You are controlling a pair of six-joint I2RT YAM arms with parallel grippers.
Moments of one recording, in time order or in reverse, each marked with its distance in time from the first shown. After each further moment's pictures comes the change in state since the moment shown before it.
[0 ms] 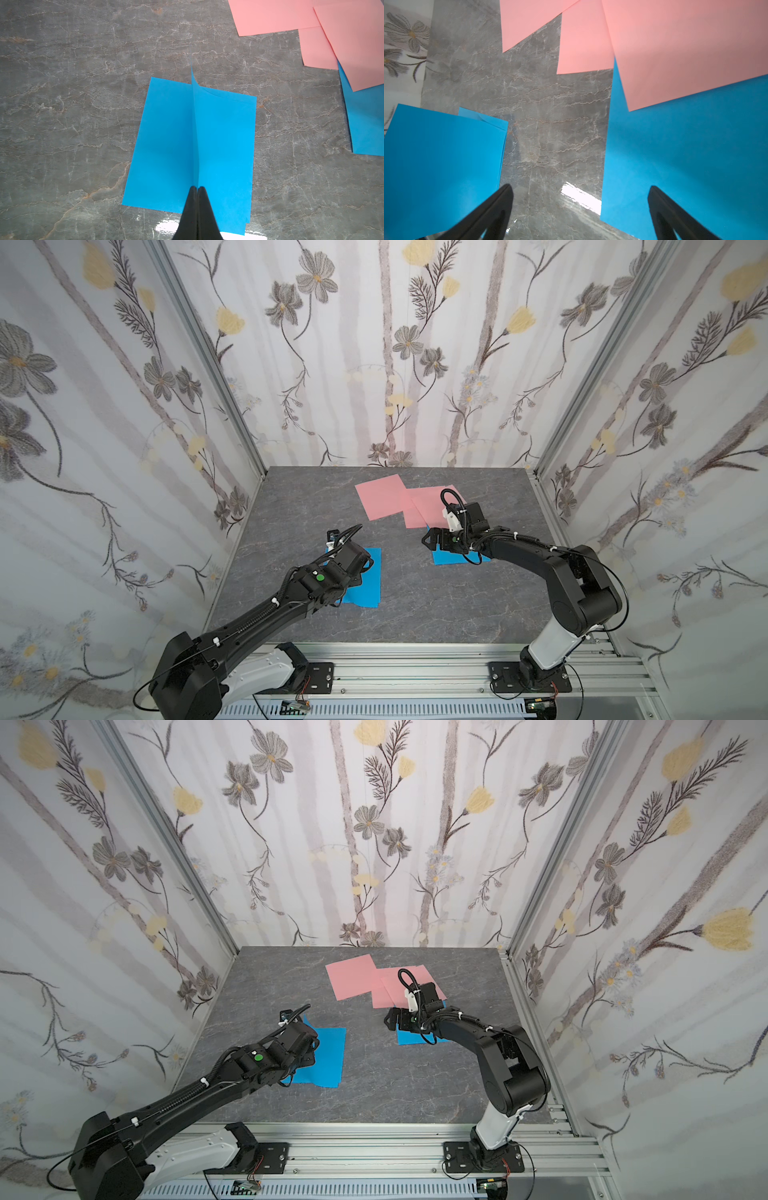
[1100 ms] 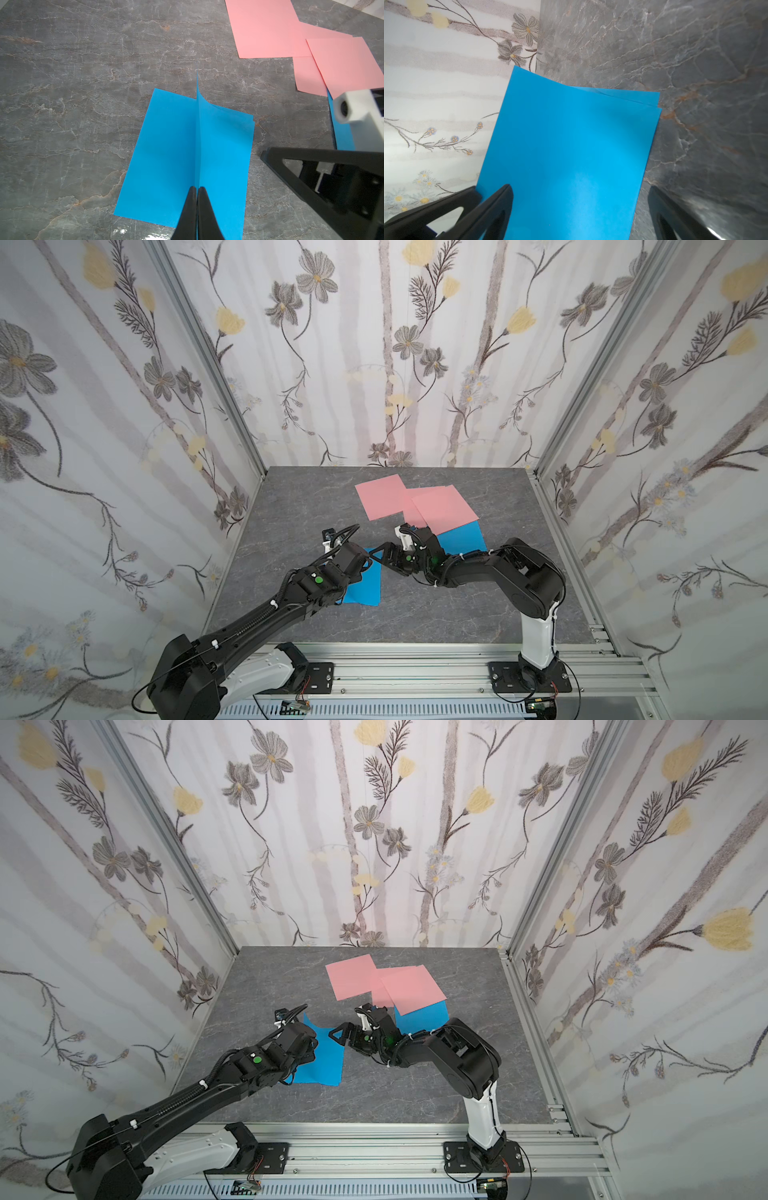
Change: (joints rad) left arm 0.003 -0.023 -0.026 0.061 -0.051 -0.062; right arm 0.345 0.294 -0.019 0.727 -0.106 0.586
